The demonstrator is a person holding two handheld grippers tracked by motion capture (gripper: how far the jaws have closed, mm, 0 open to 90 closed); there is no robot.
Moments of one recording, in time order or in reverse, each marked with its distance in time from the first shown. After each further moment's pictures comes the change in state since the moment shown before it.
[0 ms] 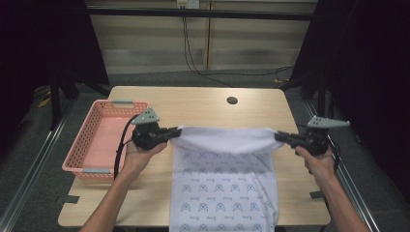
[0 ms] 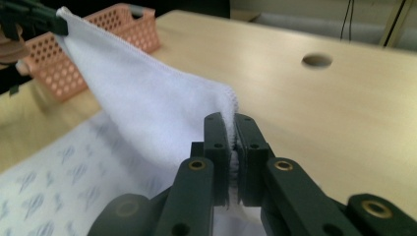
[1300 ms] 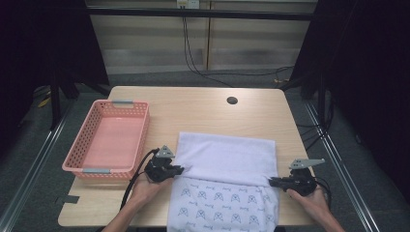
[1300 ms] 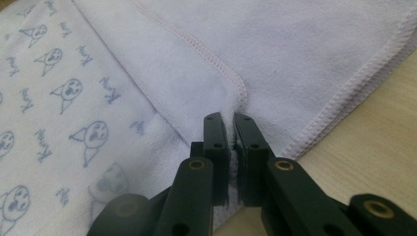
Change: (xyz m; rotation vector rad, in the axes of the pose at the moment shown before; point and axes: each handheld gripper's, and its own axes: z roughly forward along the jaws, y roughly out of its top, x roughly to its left) left arm -0.011 -0.087 0.051 0.329 0.058 -0.046; right arm 0.026 -0.109 0.016 0.334 0.005 0.052
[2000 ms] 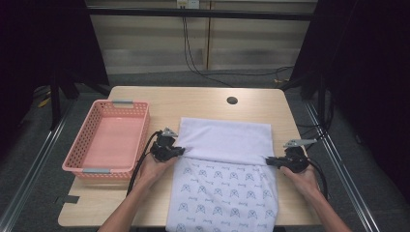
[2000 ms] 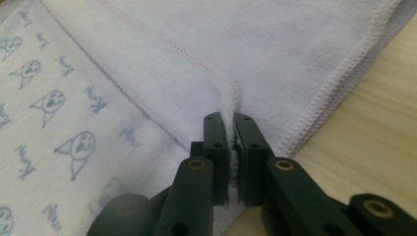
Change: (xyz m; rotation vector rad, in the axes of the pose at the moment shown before) left arm 0.043 0.040 0.028 0.002 0.107 -0.070; right arm -0.044 0.043 0.029 -0.031 -0.084 0.043
